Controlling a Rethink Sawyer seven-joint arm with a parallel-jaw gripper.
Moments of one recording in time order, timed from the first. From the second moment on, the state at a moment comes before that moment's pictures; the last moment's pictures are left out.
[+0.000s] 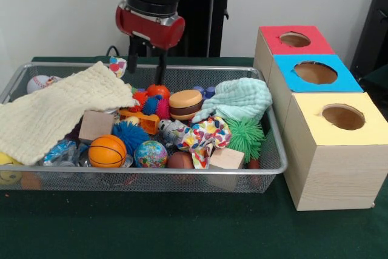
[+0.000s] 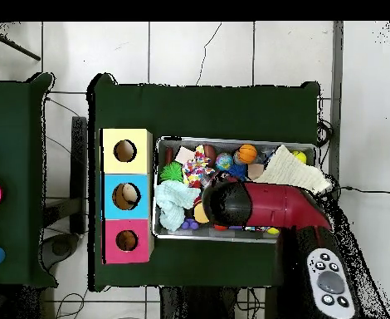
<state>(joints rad) -0.40 -0.74 0.07 1.70 -0.36 0.52 2.24</state>
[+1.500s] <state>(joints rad) -0.61 -0.81 0.35 1.63 -0.44 0.65 2.08</state>
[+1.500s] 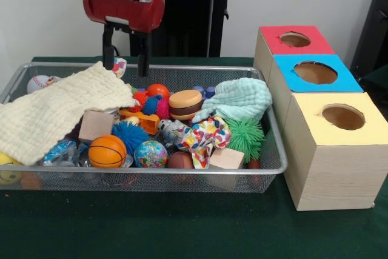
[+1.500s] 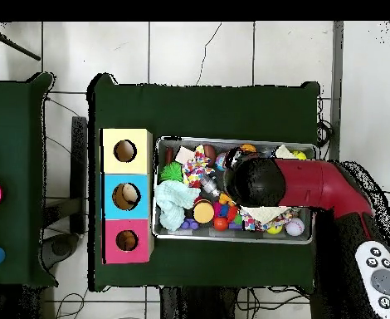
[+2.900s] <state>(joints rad) -0.74 -0.77 0.41 1.54 -0.60 0.70 2.06</state>
